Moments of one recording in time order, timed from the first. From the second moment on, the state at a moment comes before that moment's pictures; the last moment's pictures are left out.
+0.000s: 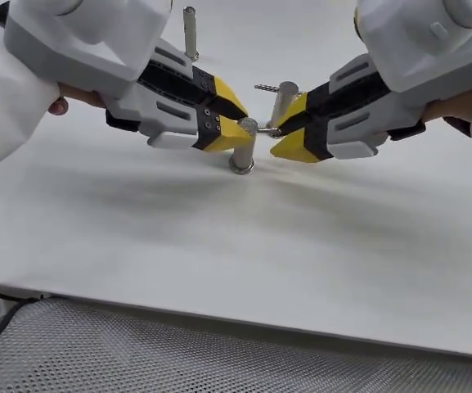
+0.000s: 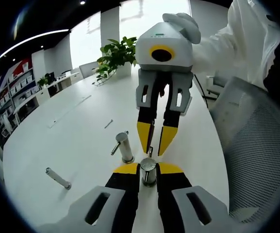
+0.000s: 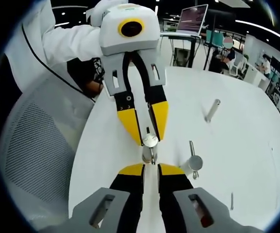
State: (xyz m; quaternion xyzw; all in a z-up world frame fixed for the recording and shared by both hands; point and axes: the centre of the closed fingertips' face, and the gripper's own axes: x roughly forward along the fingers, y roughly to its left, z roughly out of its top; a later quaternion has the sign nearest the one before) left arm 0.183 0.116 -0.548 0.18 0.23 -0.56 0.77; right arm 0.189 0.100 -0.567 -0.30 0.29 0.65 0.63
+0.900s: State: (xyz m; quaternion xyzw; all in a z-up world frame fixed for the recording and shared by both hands) left arm 0.187 0.119 -0.553 0.19 0.24 -0.56 0.77; right arm 0.186 0.114 -0.566 -0.32 0.27 0.65 0.64
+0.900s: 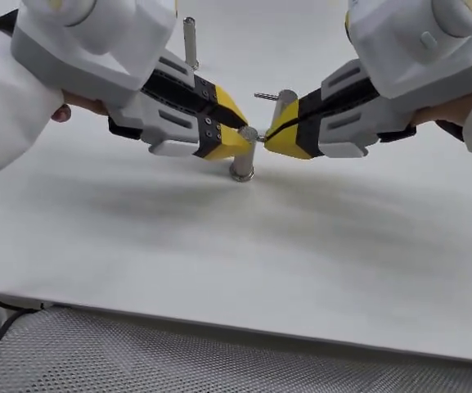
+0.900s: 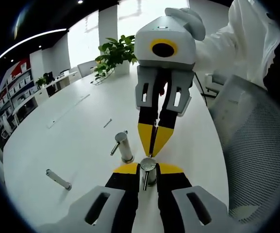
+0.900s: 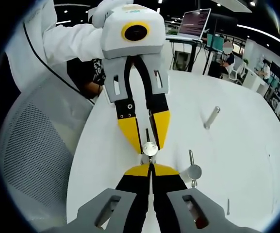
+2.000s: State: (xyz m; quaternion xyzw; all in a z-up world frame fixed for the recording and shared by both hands) left arm 0.180 0.148 -0.545 0.10 0.23 -0.49 0.84; right arm 0.177 0.137 -0.571 -0.27 0.28 0.65 0.65
